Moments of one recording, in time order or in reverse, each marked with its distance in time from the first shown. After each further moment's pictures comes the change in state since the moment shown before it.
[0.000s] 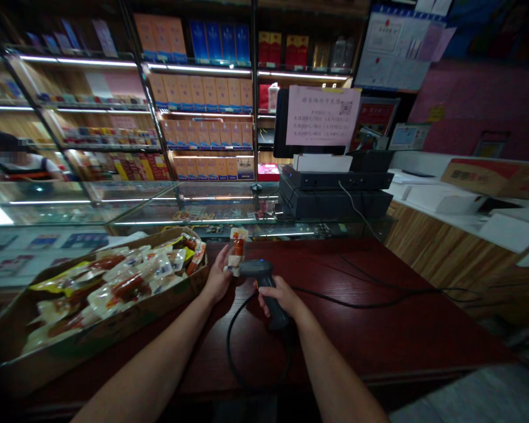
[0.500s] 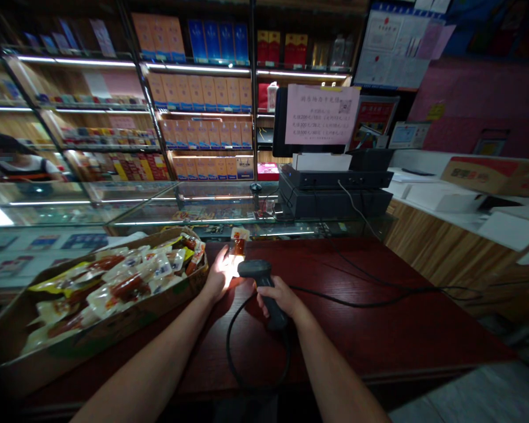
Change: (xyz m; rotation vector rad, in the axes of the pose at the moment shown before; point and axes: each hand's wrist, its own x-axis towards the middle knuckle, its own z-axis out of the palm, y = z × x) left_hand 0.003 0.002 0.011 0.011 0.137 -0.065; right_hand -0.001 -0.002 0.005 -0.002 -0.009 -0.014
